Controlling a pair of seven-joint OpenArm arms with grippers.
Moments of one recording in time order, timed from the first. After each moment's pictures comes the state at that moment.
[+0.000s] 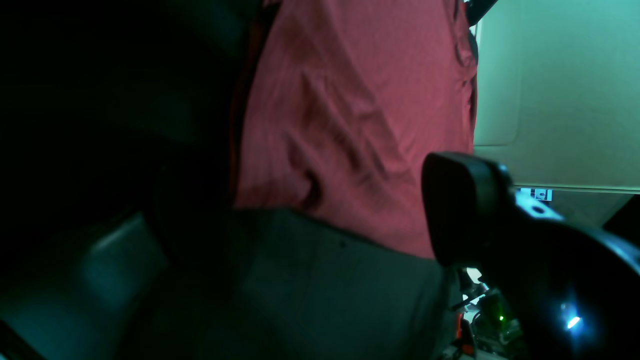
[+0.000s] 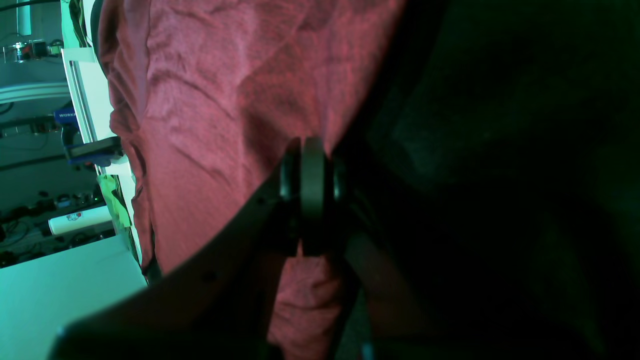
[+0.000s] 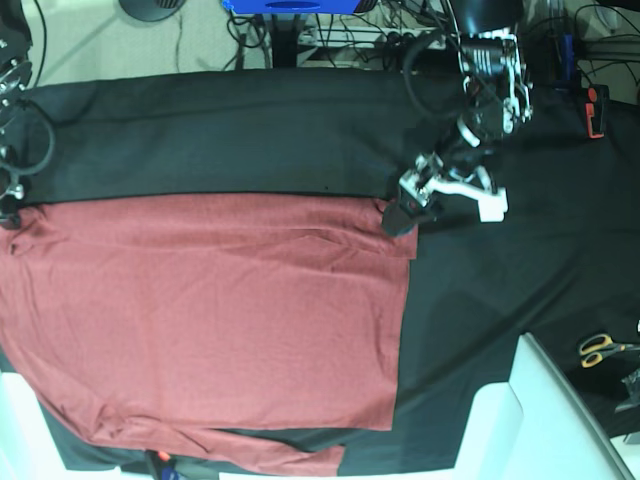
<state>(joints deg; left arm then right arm) 6.4 -0.9 -24.4 64.3 -51.7 -25.7 38.0 16.2 25.0 47.1 17.0 52.5 20.6 -23.7</state>
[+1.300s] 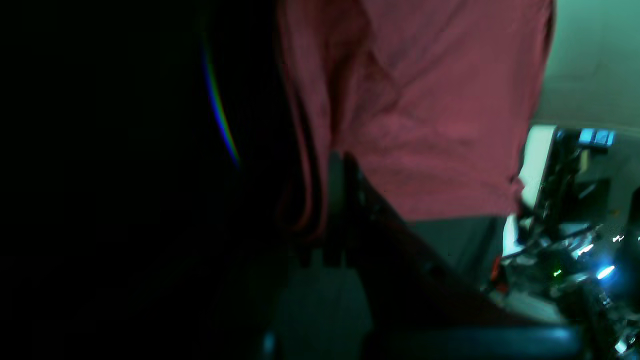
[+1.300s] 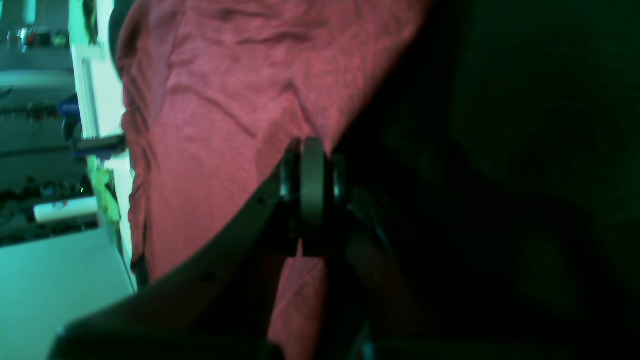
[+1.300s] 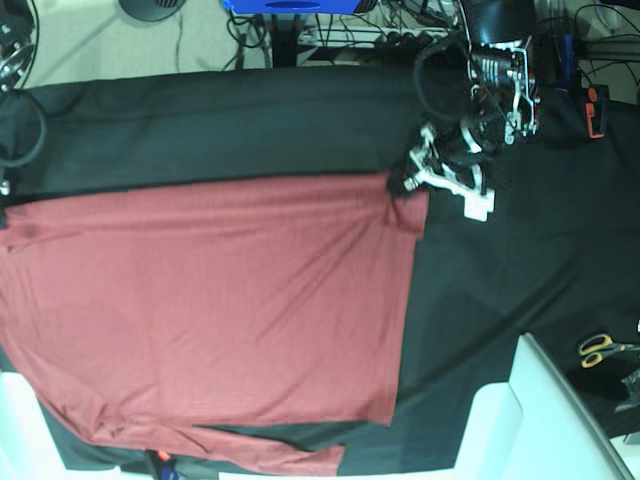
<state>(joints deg) 6.6 -5.0 -19.9 65.4 -49.0 -23.9 46.4 11.7 24.7 47.1 26.6 52.5 20.8 -27.7</state>
